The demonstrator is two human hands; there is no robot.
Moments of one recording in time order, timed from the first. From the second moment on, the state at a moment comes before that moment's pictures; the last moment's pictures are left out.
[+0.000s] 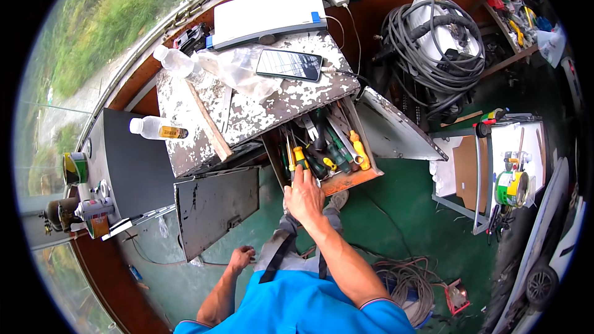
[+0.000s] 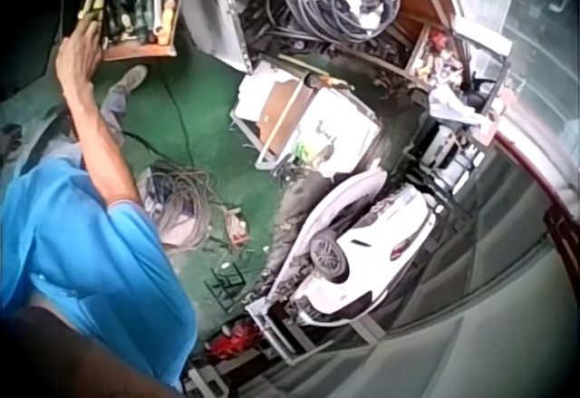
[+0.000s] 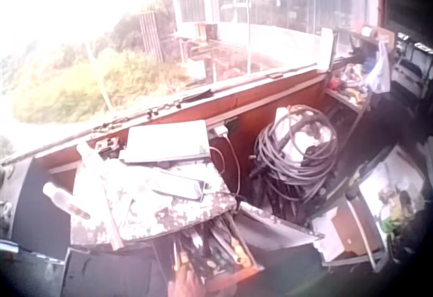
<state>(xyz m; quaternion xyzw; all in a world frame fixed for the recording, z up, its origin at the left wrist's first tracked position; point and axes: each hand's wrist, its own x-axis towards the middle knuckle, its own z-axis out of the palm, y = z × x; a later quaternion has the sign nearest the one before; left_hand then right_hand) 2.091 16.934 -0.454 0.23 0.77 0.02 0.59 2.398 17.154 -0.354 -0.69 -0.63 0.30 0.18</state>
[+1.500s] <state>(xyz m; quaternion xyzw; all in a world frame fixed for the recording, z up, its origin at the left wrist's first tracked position) 2.081 17.012 -0.432 0.33 0.75 0.01 0.57 2.418 17.174 -0.375 -0.76 -0.58 0.23 0.17</state>
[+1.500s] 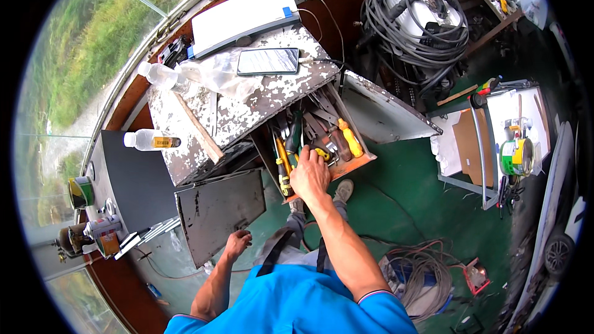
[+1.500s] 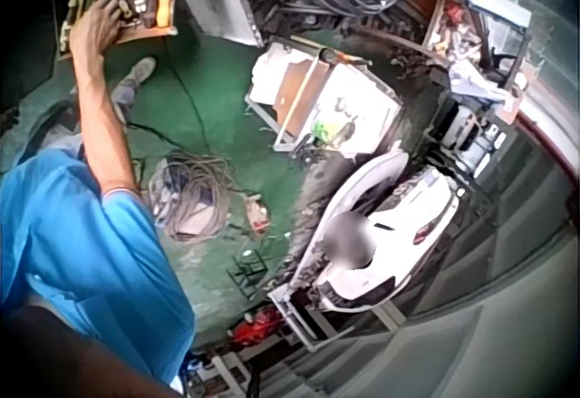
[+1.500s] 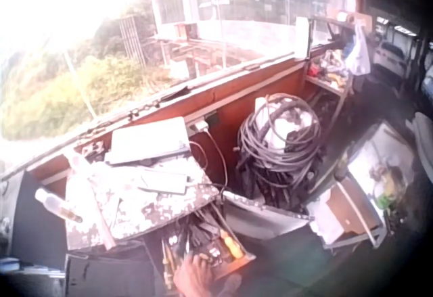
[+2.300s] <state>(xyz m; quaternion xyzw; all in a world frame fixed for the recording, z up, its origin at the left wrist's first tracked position) 2.086 17.015 -0.436 0.33 0.73 0.02 0.59 2.460 17.204 -0.380 -0.74 -0.48 0.44 0.18</state>
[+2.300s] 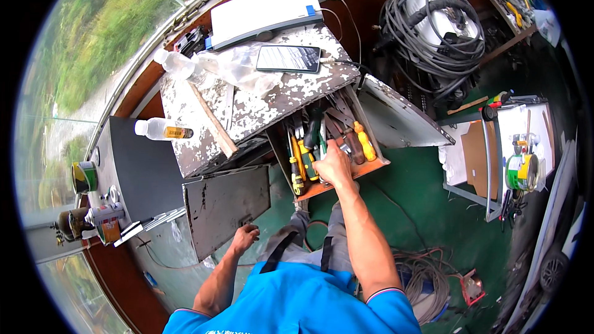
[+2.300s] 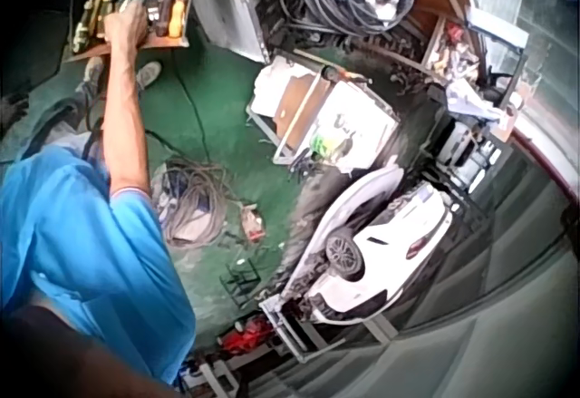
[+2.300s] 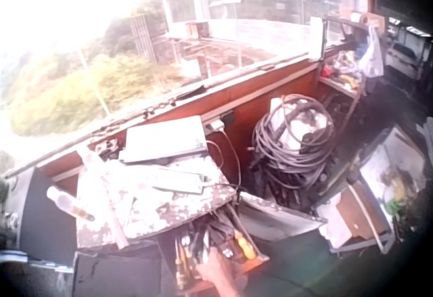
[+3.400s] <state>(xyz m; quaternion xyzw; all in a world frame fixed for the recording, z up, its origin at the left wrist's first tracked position) 2.064 16.996 -0.462 0.29 0.74 0.06 0.60 2.477 17.184 -0.367 -0.62 -0.75 0.23 0.02</state>
